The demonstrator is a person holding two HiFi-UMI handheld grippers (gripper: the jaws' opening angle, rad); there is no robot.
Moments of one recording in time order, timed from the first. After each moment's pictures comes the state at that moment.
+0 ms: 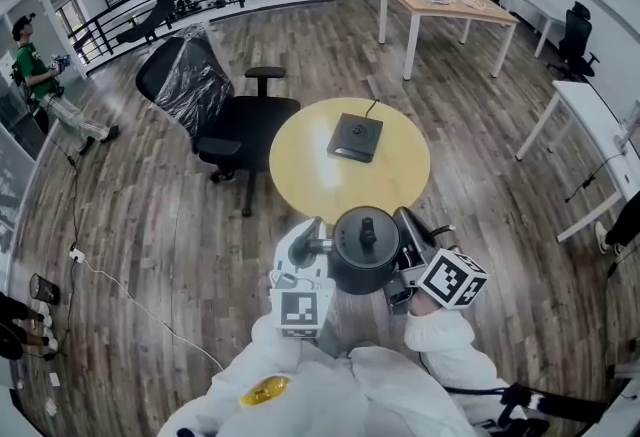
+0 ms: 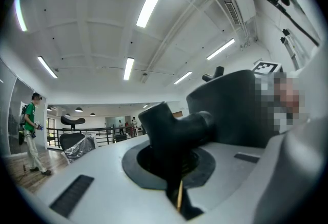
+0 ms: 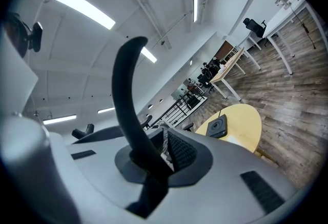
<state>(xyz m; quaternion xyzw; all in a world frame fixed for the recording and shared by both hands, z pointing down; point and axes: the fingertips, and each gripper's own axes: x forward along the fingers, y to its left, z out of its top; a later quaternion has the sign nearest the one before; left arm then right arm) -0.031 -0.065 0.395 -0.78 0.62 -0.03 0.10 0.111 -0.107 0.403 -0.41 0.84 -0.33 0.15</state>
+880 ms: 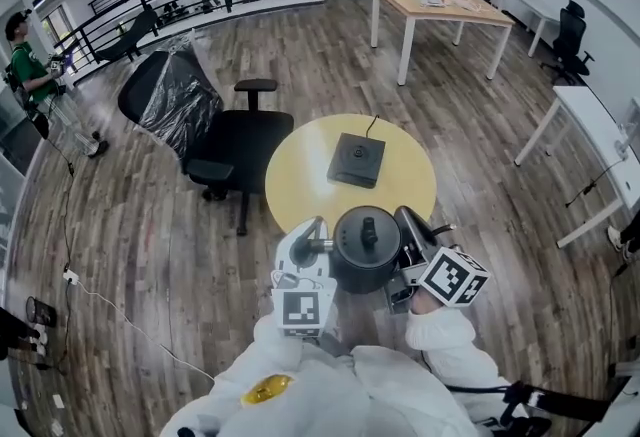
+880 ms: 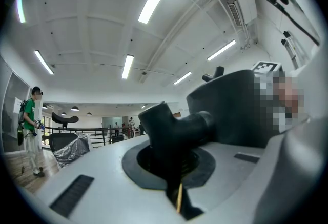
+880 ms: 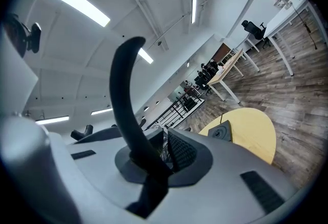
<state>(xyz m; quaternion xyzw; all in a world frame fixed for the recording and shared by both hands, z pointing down) -0.068 -0.186 0.402 -0.78 0.61 -0.02 0.10 0.079 -0.223 0.405 -0.43 0.83 -0.32 0.16</state>
